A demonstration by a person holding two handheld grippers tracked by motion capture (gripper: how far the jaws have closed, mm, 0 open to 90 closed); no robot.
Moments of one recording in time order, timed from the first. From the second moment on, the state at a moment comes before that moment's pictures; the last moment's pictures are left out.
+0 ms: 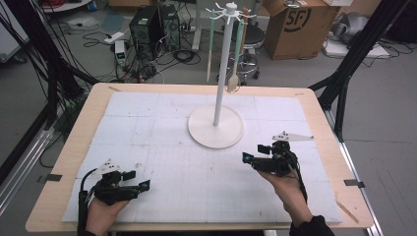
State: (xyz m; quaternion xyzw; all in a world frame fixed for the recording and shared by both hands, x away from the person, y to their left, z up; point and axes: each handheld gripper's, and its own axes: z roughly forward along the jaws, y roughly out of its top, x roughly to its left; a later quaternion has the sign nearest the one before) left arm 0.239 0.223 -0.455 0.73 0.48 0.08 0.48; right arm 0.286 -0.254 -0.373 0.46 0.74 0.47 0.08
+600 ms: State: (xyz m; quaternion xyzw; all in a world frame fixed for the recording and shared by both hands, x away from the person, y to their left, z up) left arm 0.238 0.223 -0.454 0.73 0.48 0.08 0.49; right arm 0.263 -0.246 -0.417 0.47 0.74 0.47 0.04
